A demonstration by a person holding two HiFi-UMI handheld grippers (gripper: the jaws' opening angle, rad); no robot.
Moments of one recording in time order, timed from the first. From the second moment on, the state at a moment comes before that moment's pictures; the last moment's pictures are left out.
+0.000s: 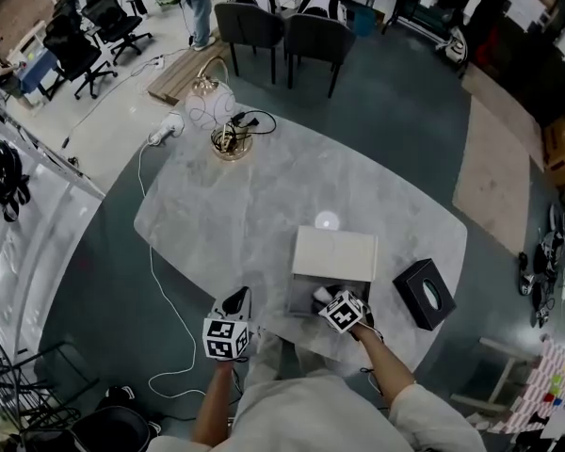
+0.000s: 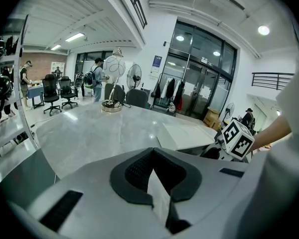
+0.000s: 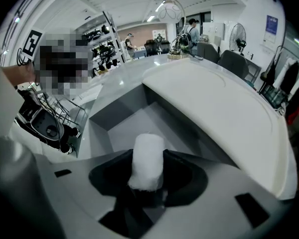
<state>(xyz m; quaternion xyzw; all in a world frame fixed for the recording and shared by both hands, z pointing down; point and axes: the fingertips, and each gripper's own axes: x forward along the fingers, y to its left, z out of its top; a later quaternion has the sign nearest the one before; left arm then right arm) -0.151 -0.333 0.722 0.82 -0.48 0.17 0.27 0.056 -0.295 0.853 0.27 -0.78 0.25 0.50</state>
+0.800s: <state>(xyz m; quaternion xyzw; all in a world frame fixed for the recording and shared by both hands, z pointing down) -0.145 -0.319 0.703 0.82 -0.49 0.17 0.25 0.062 -0.294 0.834 0.29 -0.79 0.21 0.49</state>
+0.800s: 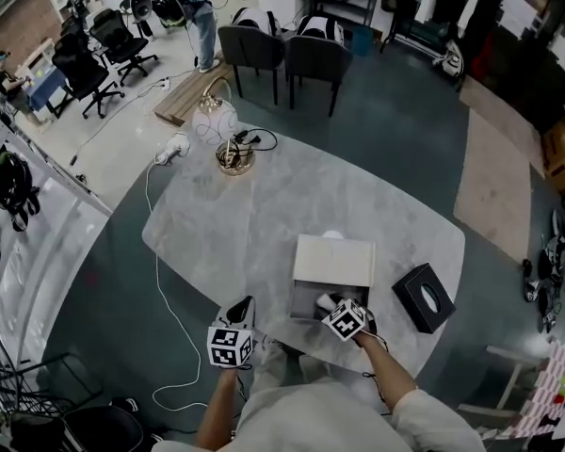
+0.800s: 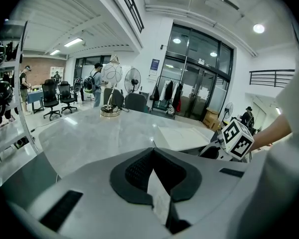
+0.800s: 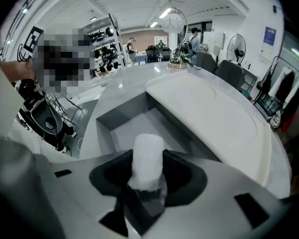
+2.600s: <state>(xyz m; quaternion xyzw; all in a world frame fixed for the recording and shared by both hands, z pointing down) -0.096 -0.369 0.634 0.87 -0.45 0.15 0.15 0.084 -0.351 0.629 0.50 -0.84 0.10 0.19</state>
